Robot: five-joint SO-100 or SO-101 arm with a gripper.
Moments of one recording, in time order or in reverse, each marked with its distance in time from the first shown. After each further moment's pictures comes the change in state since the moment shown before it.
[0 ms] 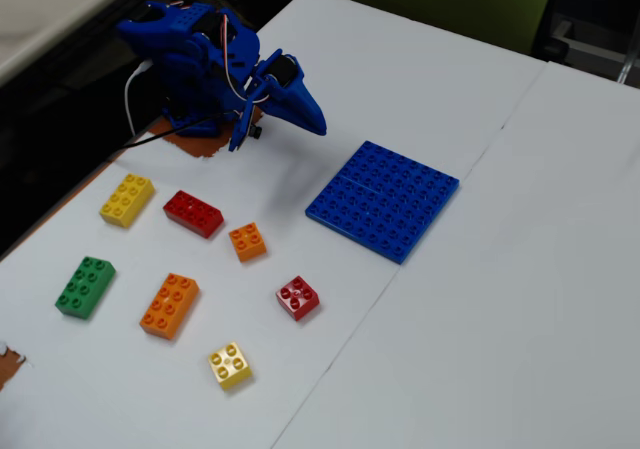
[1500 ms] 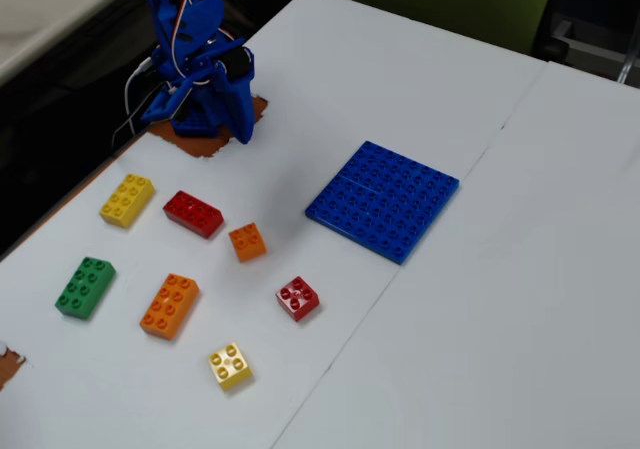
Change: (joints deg) arm 28.7 -42.5 -53.3 28.5 -26.0
